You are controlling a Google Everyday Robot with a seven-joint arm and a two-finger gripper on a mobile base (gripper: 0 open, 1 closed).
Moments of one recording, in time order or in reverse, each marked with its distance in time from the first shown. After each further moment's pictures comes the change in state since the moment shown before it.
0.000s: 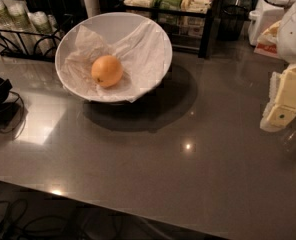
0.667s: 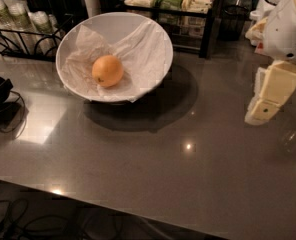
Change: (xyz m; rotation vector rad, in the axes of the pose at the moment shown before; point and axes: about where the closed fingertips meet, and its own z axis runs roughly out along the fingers) arm -0.024 -0.009 0.008 0.019 -0.049 -0.025
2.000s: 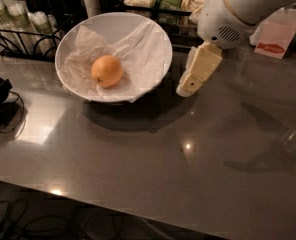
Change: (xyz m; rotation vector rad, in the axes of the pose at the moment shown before) arm -0.109 -0.048 0.041 0.056 -0.258 -0.021
